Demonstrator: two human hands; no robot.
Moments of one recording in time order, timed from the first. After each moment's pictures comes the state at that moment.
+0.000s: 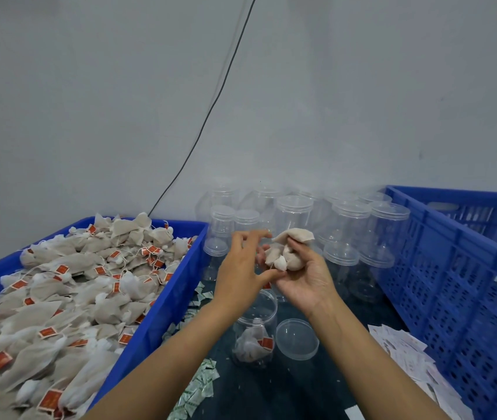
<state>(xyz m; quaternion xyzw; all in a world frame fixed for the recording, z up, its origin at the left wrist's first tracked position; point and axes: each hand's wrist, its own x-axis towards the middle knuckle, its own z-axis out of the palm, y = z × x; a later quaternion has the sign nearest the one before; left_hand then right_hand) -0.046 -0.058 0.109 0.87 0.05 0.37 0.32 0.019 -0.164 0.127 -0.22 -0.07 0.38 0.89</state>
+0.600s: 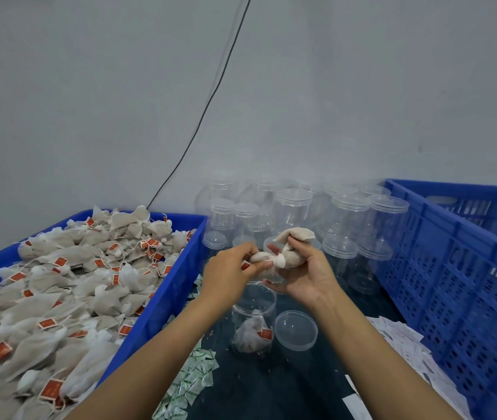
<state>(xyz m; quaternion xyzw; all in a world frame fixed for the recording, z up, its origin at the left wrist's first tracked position) -0.054 -0.039 0.101 0.91 0.09 0.29 0.29 0.029 -0.173 0.113 -0.40 -0.07 0.36 0.84</state>
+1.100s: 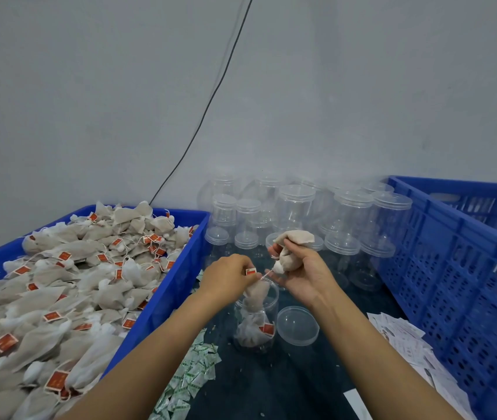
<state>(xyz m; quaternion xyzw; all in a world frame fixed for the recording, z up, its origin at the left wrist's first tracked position) -0.057 -0.034 0.098 0.95 0.15 0.13 0.23 0.023 -0.166 0.110 -0.42 -0.09 0.30 0.85</state>
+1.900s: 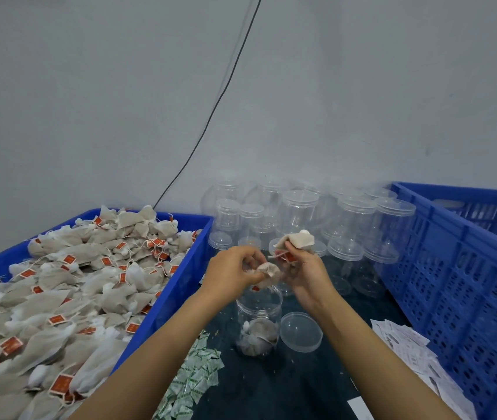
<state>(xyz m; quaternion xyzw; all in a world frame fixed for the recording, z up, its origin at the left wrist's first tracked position) -0.067 -0.036 0.114 0.91 0.09 0.23 0.34 0.020 -0.161 0.110 -0.49 -0.13 0.22 0.83</state>
